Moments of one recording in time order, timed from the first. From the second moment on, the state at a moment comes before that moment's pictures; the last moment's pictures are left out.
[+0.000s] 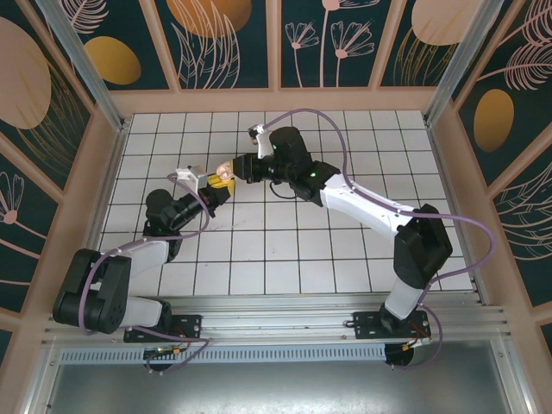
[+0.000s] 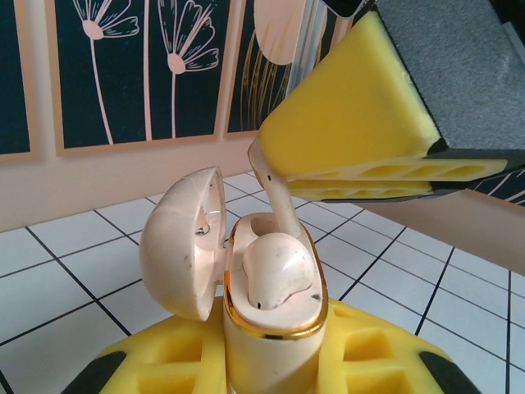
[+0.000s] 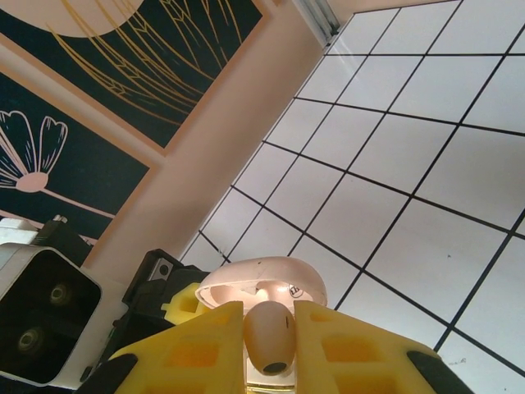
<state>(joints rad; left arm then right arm) -0.22 1.36 0.41 1.04 0.71 -0.25 0.80 1.71 1.42 -0.07 -0.33 0.54</state>
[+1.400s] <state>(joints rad) -0.22 1.35 0.43 1.03 0.72 -0.29 0.81 1.66 1.38 -0.09 -0.23 0.49</state>
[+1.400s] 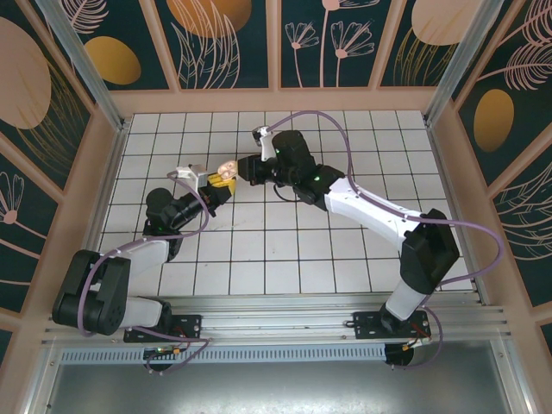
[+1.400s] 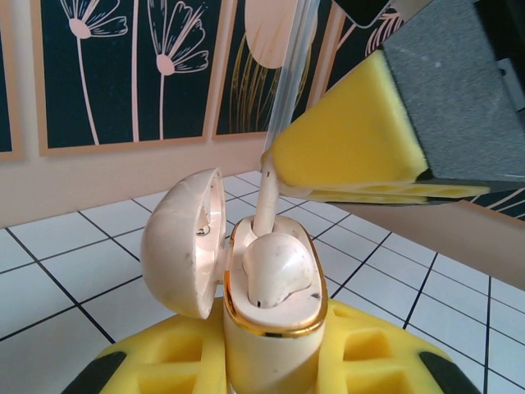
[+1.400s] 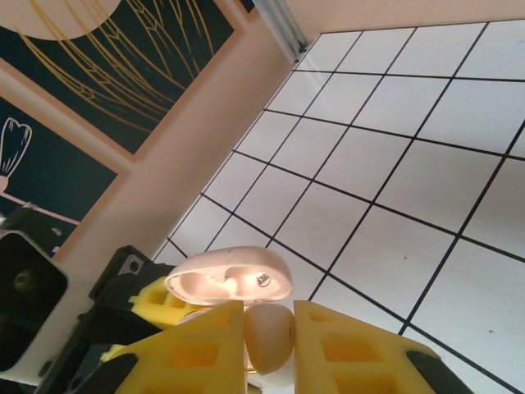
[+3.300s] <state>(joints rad) -0.22 1.29 0.45 0.94 0.72 -0.21 0.77 1.58 1.37 -0.12 -0.43 0.42</state>
